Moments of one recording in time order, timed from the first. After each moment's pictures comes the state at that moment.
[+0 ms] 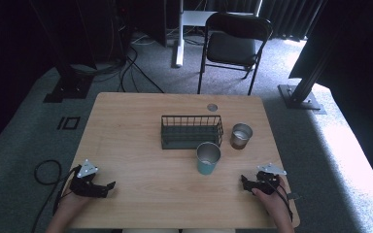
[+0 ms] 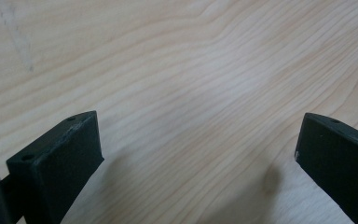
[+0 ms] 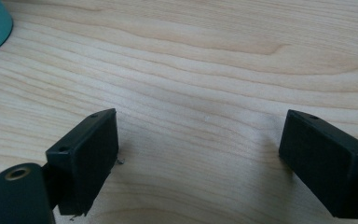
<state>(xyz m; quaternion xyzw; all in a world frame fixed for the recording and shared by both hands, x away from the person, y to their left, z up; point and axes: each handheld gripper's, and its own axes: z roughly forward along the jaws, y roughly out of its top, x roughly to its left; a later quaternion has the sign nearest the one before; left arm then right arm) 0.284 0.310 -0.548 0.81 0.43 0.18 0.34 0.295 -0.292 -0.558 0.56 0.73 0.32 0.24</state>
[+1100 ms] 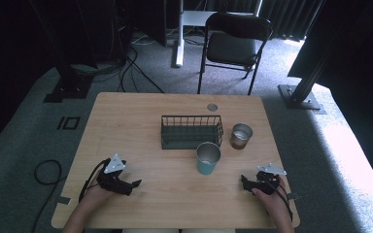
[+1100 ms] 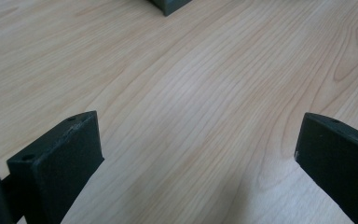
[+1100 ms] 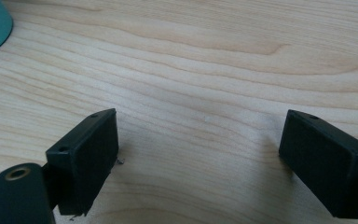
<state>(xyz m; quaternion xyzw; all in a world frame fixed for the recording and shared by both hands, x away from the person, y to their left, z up) 0.302 0.231 -0.531 0.85 0.33 0.15 0.39 0.295 -0.292 -0.558 0.56 0.73 0.32 0.24</state>
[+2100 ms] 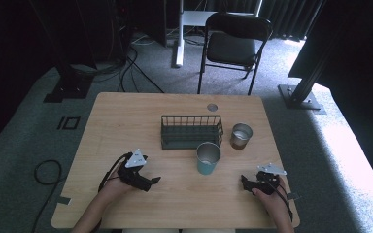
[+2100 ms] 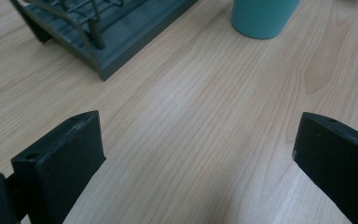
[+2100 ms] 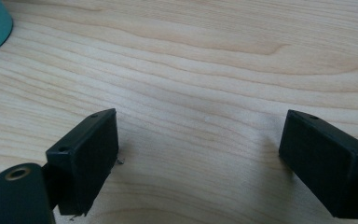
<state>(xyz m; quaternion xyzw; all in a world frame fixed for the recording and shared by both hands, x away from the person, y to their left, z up) 0.319 0.172 -0.517 0.86 0.27 0.13 0.41 0.295 -0.292 -0.558 0.56 0.73 0.32 0.24</state>
